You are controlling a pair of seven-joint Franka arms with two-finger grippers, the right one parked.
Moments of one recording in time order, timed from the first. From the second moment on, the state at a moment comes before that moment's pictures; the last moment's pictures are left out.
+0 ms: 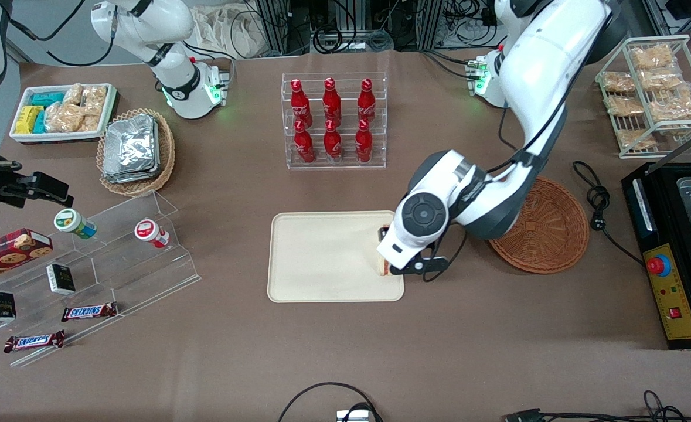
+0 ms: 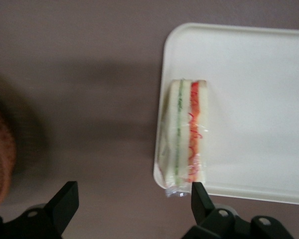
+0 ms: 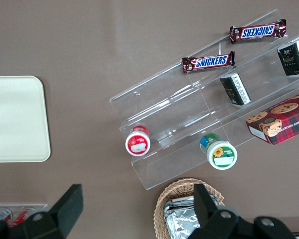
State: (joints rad) arm -0.21 0.67 -0.46 -1.33 0.22 1.74 -0.77
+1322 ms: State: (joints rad) arm 0.02 0.03 -0.16 -1.82 0.05 1.74 -0.11
